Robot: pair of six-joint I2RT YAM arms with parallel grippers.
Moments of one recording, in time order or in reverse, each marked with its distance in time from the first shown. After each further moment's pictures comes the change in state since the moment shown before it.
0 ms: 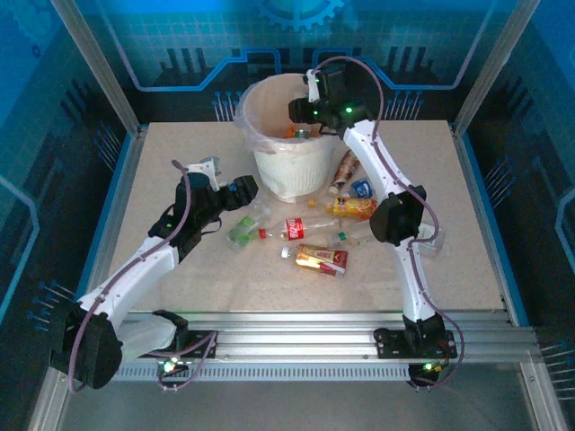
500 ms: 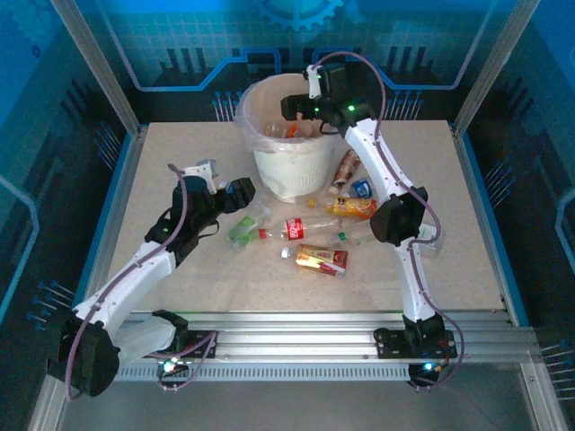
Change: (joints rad) left arm 0.000 -0.060 -0.032 -0.028 -0.019 0.008; right arm 0.000 -0.019 0.032 -0.010 -0.009 -0.018
